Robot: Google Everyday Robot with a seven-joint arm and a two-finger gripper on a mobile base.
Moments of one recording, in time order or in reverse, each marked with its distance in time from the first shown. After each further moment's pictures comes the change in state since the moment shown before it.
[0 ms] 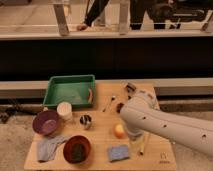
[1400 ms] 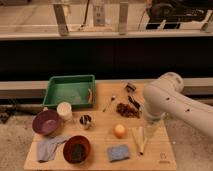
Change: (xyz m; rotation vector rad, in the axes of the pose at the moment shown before) arm 0.081 -0.019 -0.049 0.046 0.016 0.195
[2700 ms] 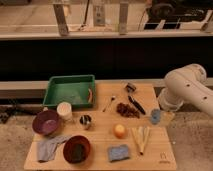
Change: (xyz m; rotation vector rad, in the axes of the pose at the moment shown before) arm 0.108 -0.047 0.005 0.026 0.003 0.185
